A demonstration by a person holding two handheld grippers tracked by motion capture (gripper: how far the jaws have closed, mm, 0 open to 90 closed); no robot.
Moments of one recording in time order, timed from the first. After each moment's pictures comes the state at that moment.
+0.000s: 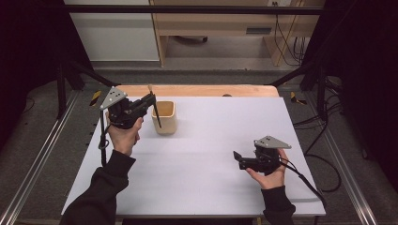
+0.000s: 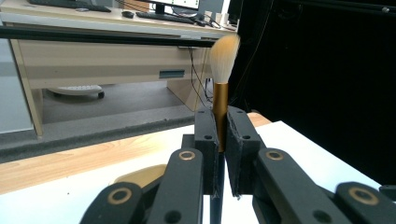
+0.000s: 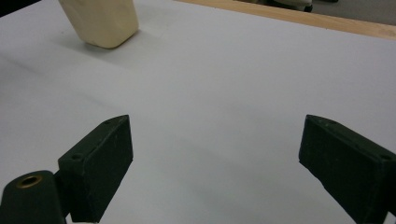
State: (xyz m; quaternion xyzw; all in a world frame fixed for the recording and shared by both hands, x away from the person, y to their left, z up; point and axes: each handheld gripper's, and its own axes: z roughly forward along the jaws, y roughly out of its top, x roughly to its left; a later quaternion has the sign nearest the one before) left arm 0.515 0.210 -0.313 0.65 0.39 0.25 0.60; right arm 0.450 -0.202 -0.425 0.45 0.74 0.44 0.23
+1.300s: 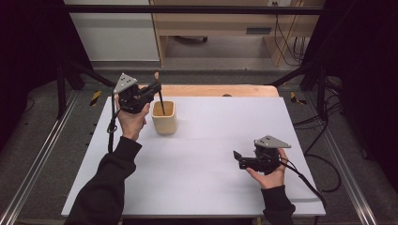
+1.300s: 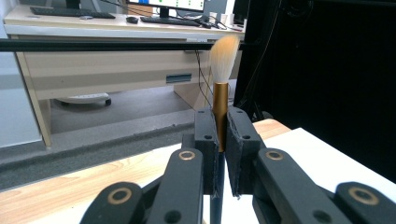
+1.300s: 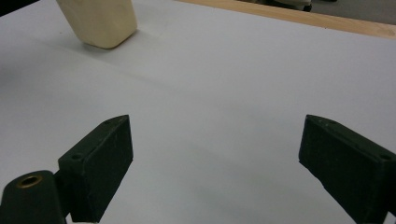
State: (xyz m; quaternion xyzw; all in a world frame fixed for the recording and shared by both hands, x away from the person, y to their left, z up) left arm 0.567 0.199 -0.317 0.66 0.39 0.27 0.59; right arm 0.451 -0.202 -0.426 0.46 0.74 0.44 0.23
